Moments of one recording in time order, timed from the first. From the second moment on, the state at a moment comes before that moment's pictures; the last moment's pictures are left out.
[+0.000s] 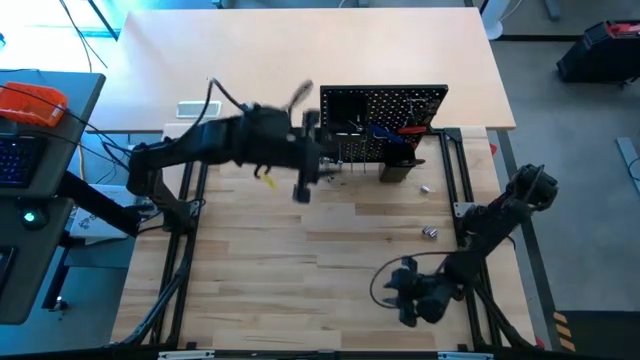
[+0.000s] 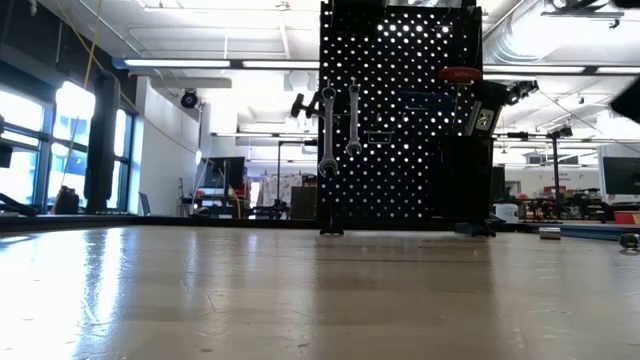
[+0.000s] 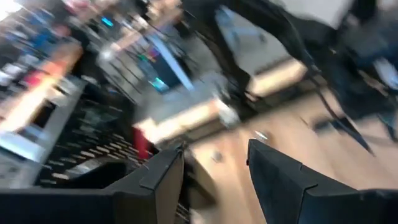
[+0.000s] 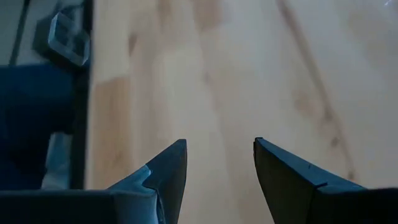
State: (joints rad) left arm 0.00 1.68 2.08 -0.75 -0.10 0.51; right arm 0.87 1.52 0.77 -0.19 0.47 0.98
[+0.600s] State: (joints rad) left arm -0.22 1.69 1.78 -0.73 -0.14 0.43; right arm 1.20 1.55 0.90 -0.61 0.46 1.50
